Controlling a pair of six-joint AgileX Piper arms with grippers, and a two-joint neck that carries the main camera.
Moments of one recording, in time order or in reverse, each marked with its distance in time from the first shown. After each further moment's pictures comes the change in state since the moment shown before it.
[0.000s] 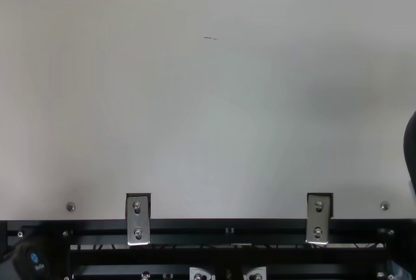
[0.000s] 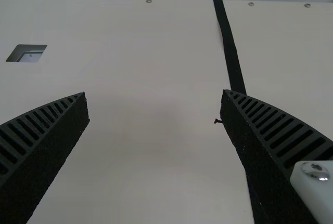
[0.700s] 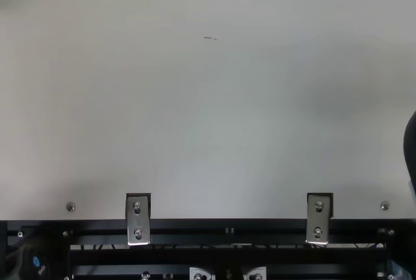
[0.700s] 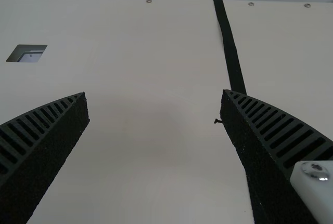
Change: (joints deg) left arm -5.9 -16.9 2.1 -11.4 25.5 23.3; right arm 0.0 0.0 0.0 0.0 0.0 0.0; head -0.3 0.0
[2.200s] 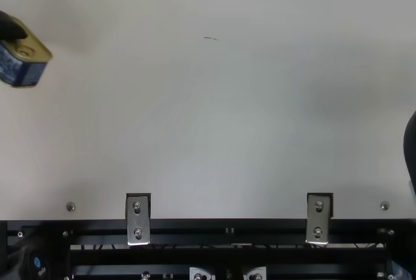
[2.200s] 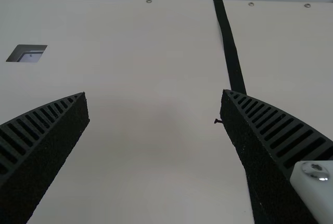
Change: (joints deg) left arm -1.5 7.6 2.6 -15.7 14.0 -1.1; right arm 0.0 0.0 0.0 0.0 0.0 0.0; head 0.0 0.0
